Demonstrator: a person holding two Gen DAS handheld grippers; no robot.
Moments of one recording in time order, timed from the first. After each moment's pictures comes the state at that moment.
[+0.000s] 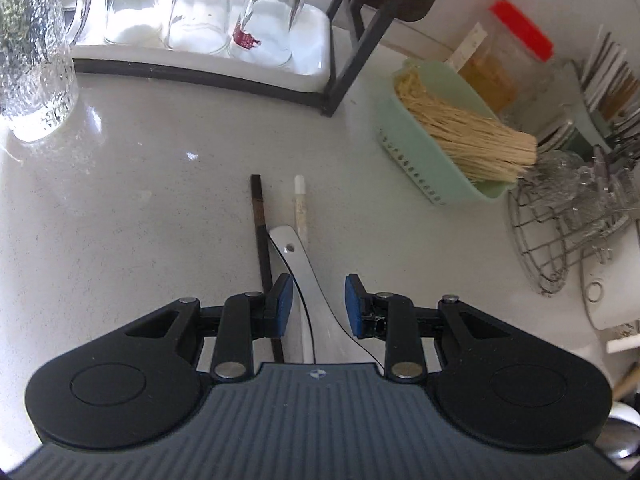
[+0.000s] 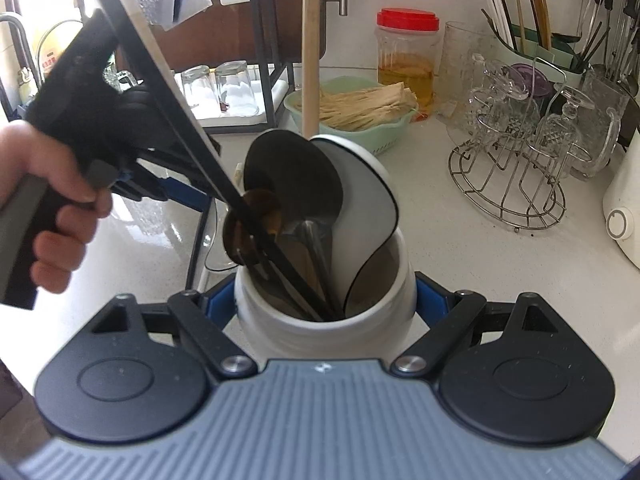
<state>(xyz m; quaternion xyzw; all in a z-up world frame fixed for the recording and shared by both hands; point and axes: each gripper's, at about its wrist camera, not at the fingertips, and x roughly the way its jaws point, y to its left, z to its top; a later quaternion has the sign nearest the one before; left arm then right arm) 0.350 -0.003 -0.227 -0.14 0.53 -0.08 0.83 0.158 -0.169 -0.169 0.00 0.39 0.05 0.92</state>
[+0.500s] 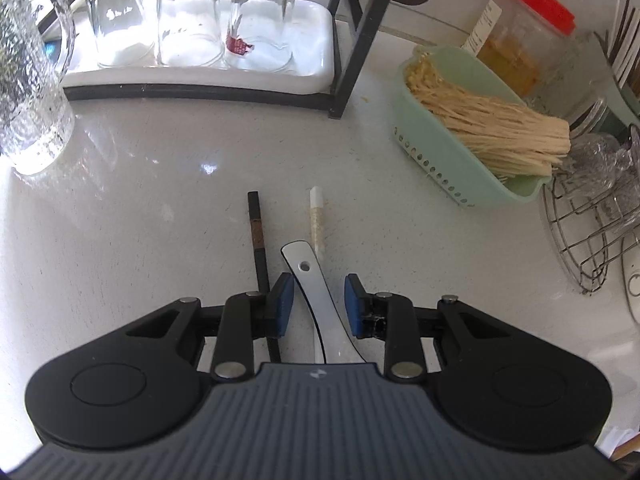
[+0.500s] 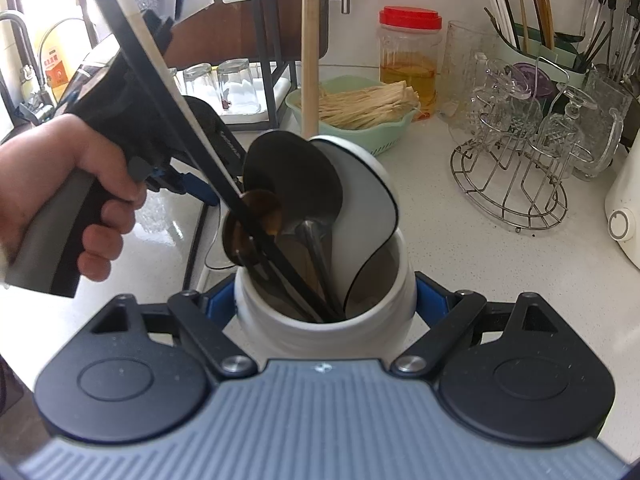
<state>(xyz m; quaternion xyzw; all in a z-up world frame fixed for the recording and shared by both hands) 0.373 -0.029 -0.237 -0.08 0.54 -0.06 0.84 0.159 -0.169 -0.169 0.00 0.39 0.05 0.92</state>
